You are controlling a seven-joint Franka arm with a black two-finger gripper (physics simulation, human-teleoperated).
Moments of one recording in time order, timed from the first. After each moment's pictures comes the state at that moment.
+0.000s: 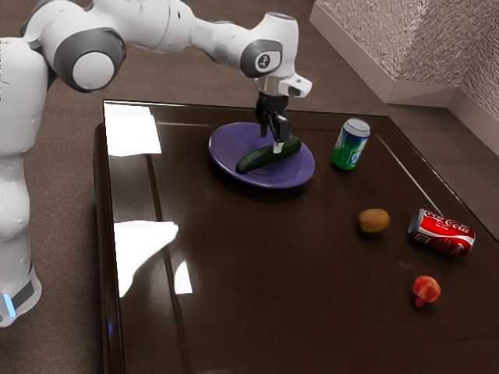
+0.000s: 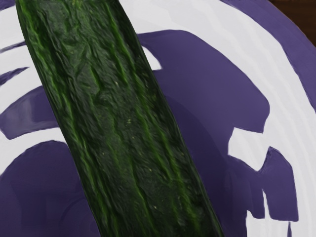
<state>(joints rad) 0.22 0.22 0.10 -1.66 -0.19 1.96 0.26</state>
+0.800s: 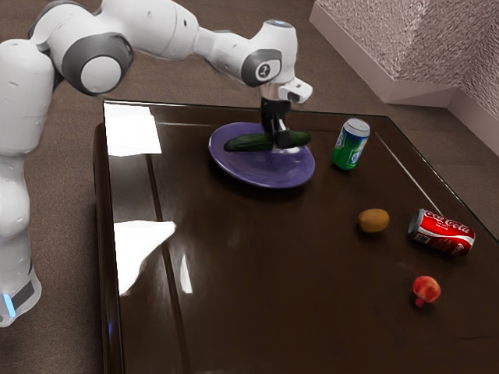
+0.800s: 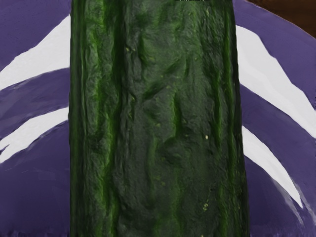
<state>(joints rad) 0.22 0.29 0.10 -1.67 -0.20 2.09 0.35</state>
